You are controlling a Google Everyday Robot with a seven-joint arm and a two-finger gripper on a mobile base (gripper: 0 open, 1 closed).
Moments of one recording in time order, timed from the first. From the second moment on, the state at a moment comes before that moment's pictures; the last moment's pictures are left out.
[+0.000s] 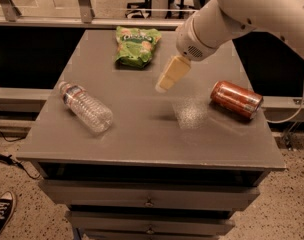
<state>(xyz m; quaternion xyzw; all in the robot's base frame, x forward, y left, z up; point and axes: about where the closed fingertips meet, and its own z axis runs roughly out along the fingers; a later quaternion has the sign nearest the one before) 0.623 -0.069 0.920 -0.57 0.74 0.03 0.36</state>
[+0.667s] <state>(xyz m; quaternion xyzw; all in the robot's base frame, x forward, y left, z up) 0.625 -0.066 0.920 -0.56 0.74 0.03 0.36</state>
